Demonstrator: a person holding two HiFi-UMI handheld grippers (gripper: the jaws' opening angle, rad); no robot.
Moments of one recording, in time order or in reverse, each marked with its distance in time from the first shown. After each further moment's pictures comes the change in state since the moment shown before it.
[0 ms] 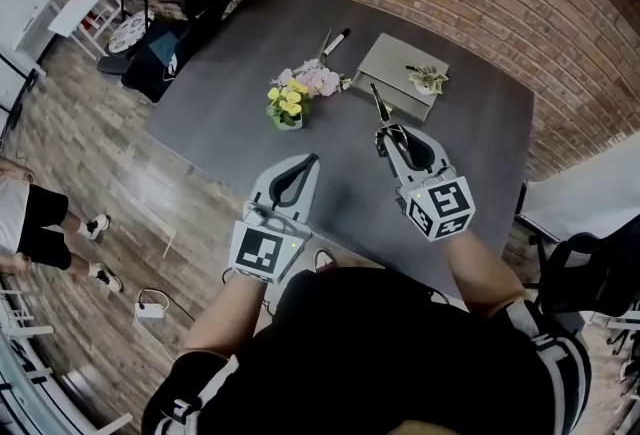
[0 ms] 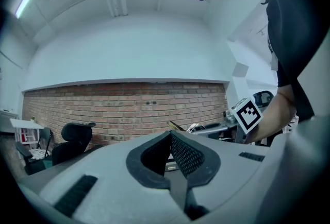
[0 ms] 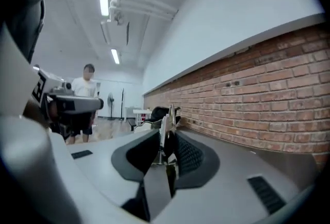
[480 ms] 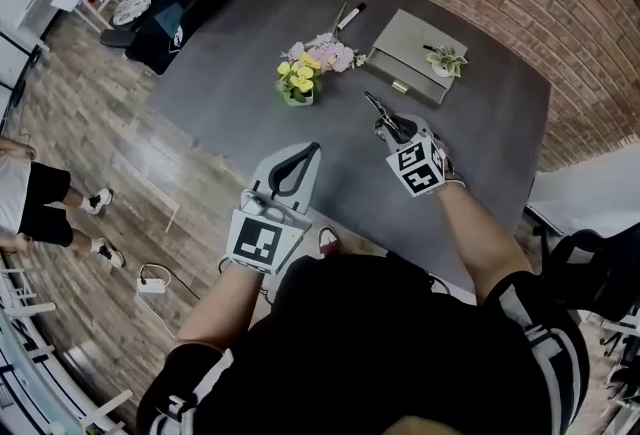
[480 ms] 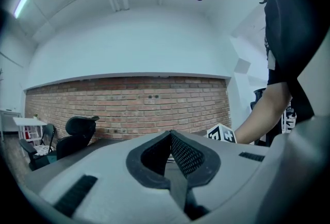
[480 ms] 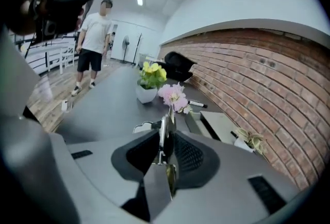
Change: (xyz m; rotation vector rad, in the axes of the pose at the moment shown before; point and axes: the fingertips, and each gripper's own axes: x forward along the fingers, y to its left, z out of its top) left arm -0.014 0.010 -0.022 -0.022 0.061 0.017; right arm 0.064 -0.015 -0.156 -0.387 0.522 0.069
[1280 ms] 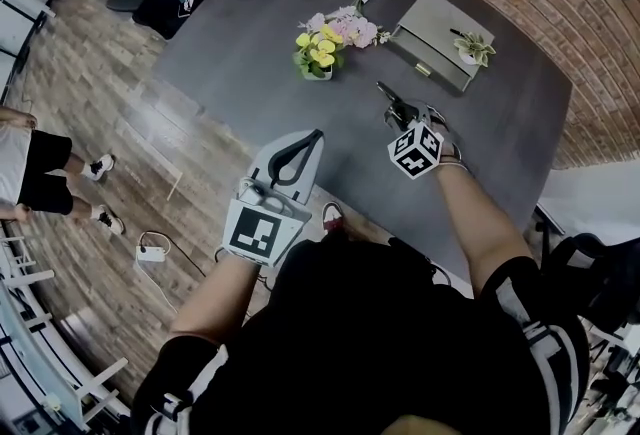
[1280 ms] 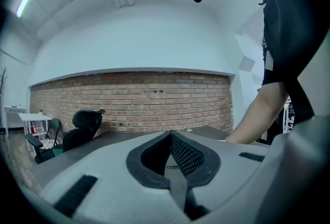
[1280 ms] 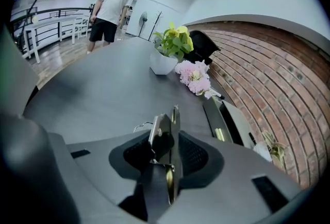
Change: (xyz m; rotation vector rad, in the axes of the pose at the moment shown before) left arm -0.015 0.021 -0.020 -0.030 0.054 0.032; right arm 0.062 0.028 -0.046 -0.226 0.187 0.049
